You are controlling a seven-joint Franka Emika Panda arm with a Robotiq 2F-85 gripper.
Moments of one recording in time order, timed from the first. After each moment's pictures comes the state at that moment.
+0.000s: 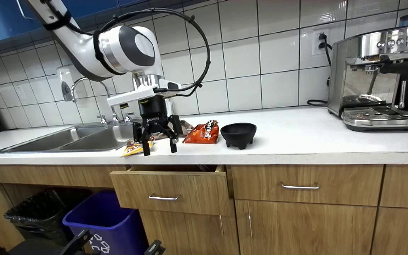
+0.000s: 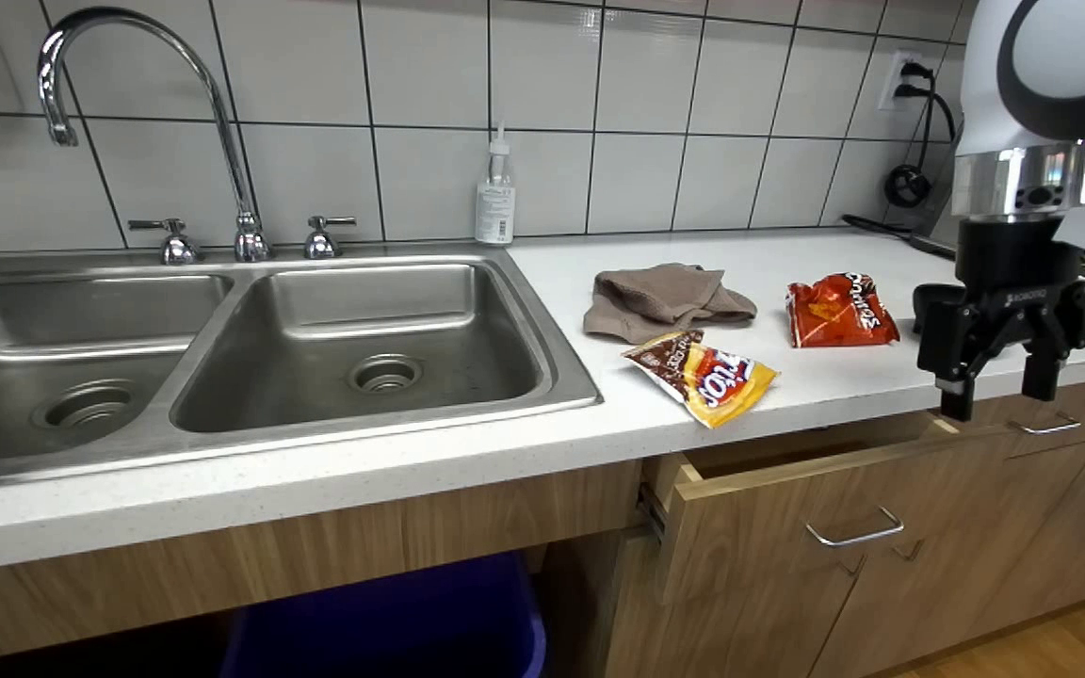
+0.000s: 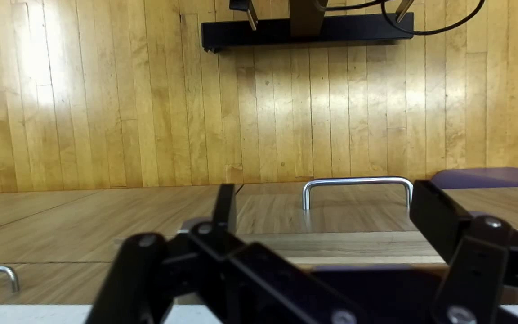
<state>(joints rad) -0.02 0.02 -0.02 -2.47 -0.16 2.25 0.01</state>
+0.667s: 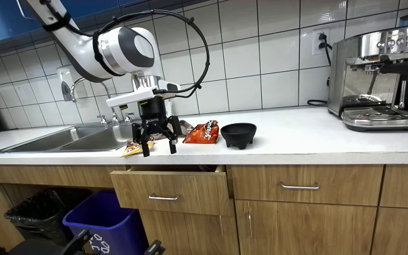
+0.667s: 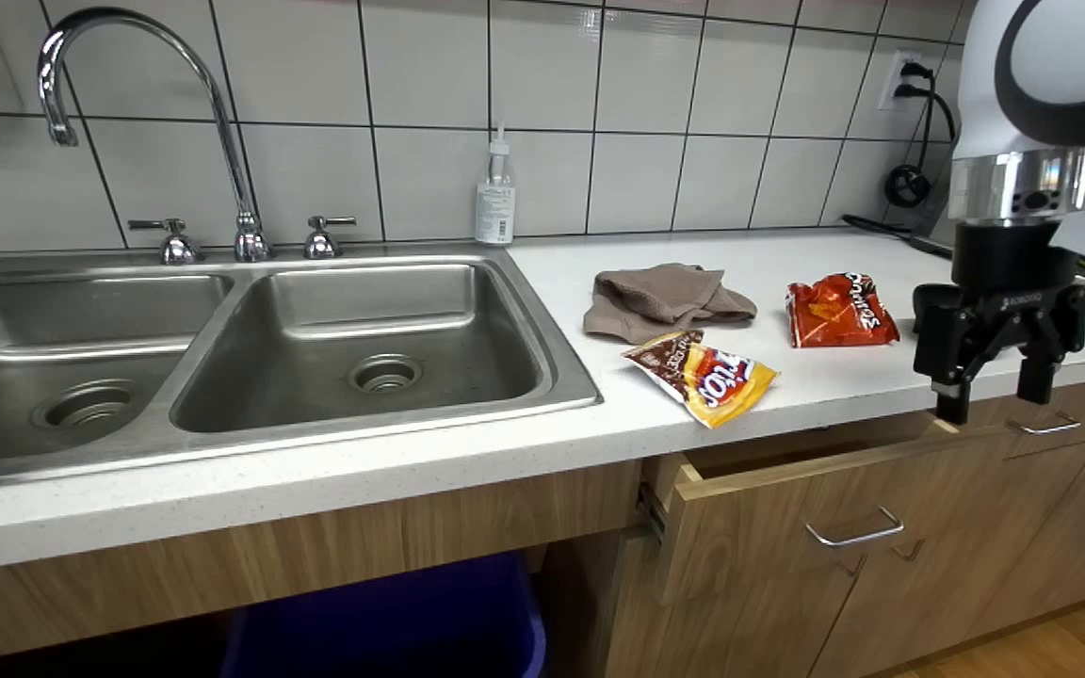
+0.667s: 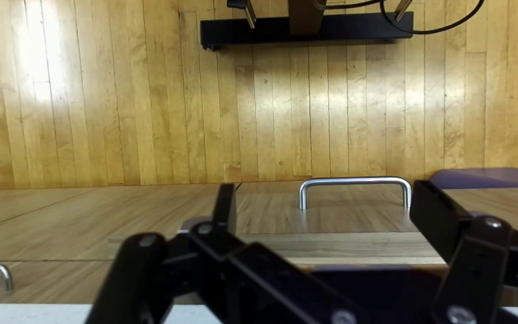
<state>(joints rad) -0.01 0.03 -0.02 -2.47 -0.16 2.26 0.01</state>
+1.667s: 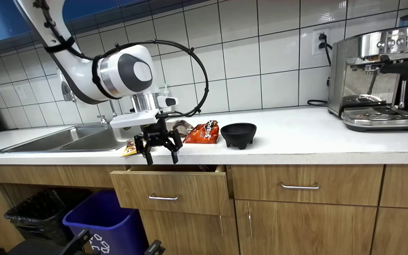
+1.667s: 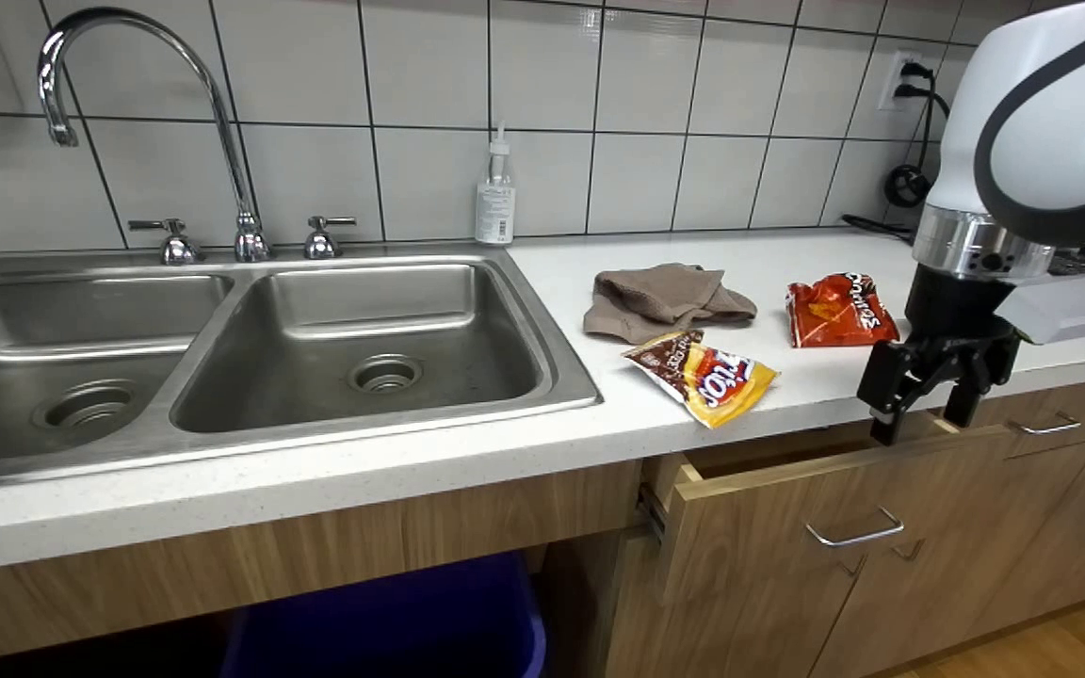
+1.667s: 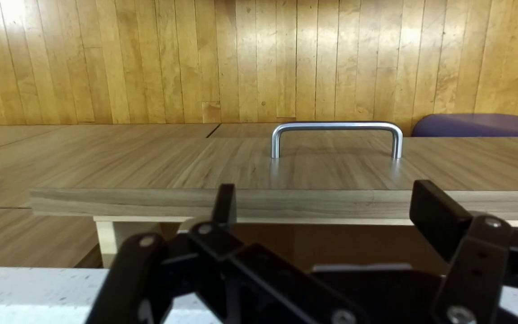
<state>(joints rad) 0.01 0.12 -0.02 -2.54 -0.15 2.60 0.01</state>
